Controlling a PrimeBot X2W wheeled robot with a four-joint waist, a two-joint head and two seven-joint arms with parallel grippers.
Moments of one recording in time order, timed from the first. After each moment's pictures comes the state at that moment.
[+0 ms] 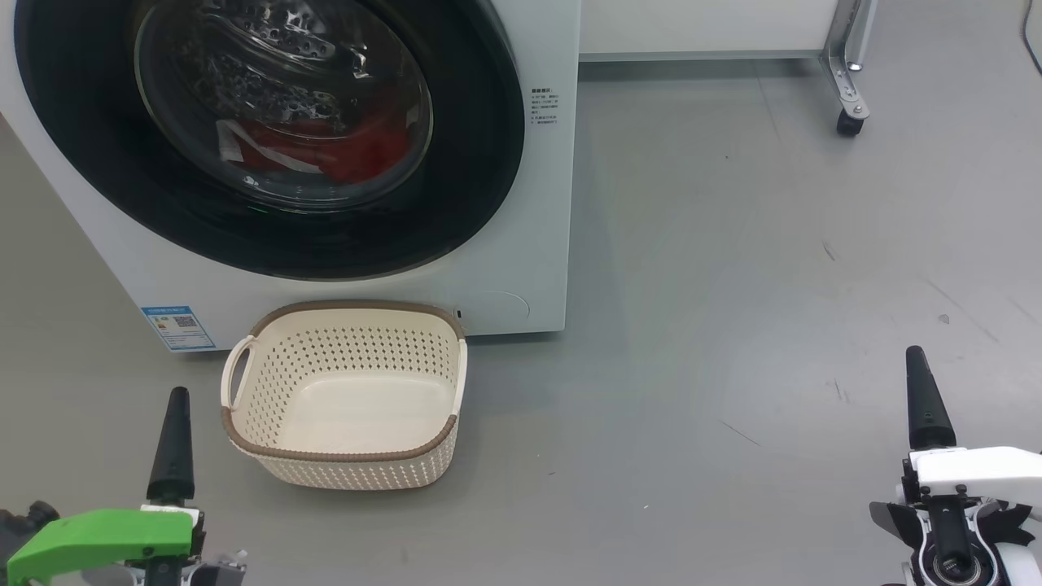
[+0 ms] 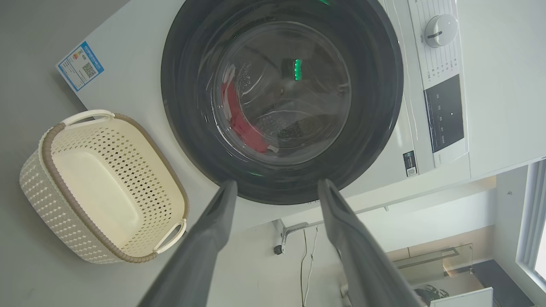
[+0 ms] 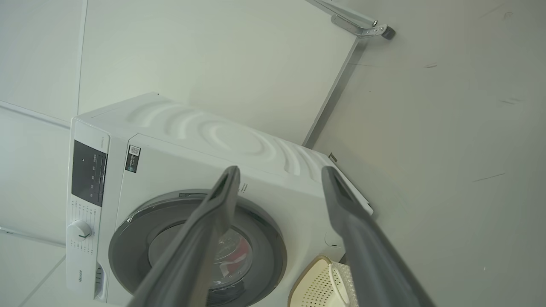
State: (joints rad) left arm -0.01 0.05 0.04 0.16 -1.40 -0.12 -0.03; right arm 0.00 -0.02 -0.10 0.14 1.28 0.12 -0.03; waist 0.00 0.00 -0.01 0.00
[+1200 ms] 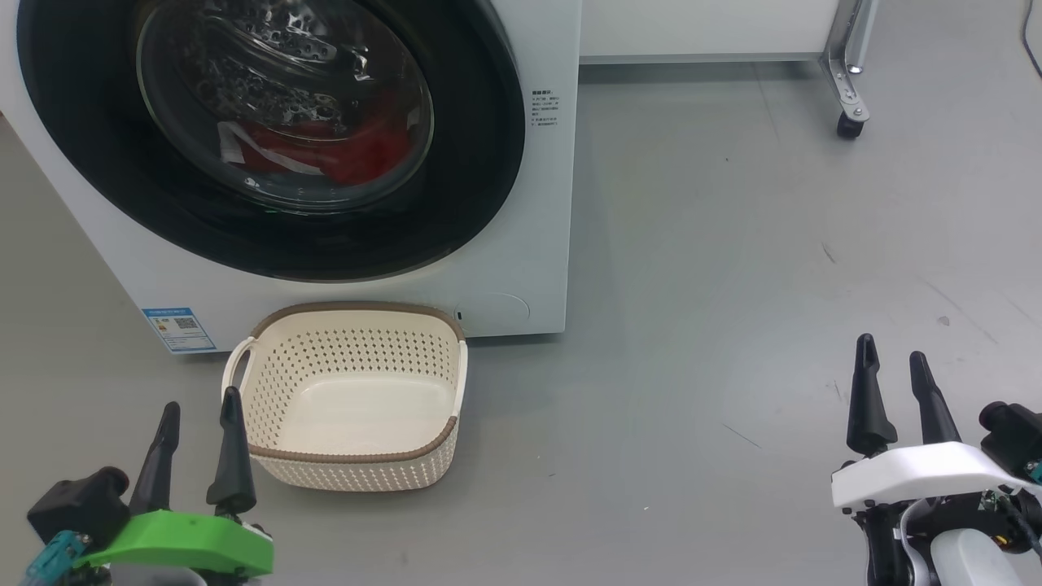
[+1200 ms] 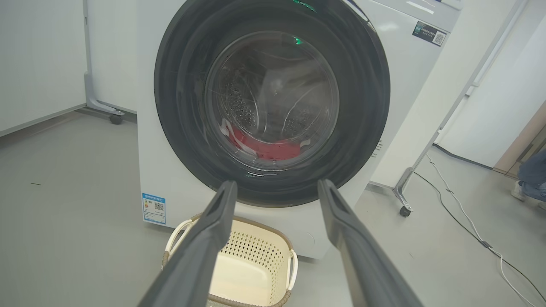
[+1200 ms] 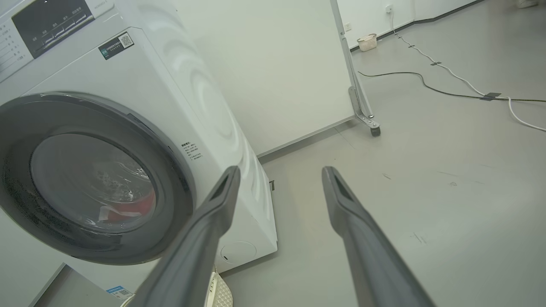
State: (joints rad) left arm 0.02 0.10 -0.07 0.09 -0.62 -0.06 -0.15; right arm 0.02 -0.09 0.08 0.06 0.65 0.00 -0.15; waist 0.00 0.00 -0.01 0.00
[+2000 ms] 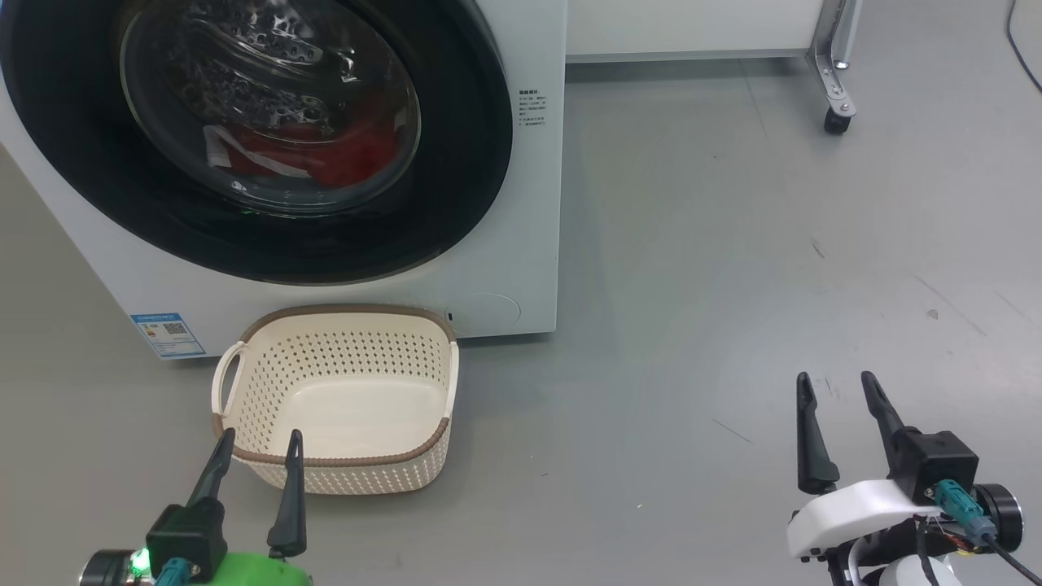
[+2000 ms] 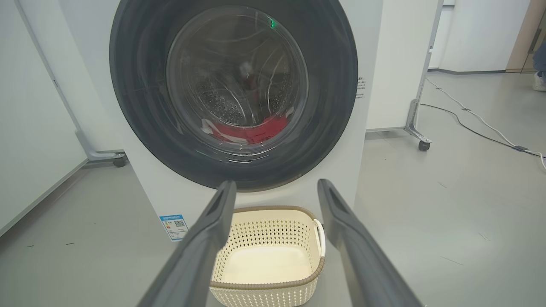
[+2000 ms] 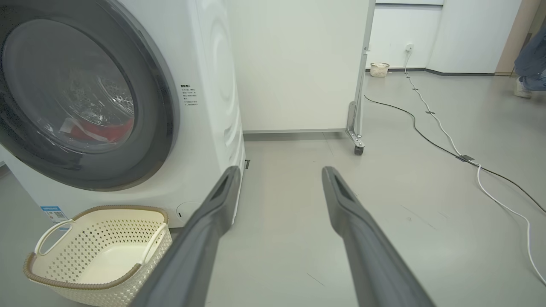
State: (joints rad) left arm 0.05 0.09 -0.14 0.18 -0.26 0.01 -0.23; right arm 0.05 -0.10 0.17 0.11 0.29 -0.07 -0.17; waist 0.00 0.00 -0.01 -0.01
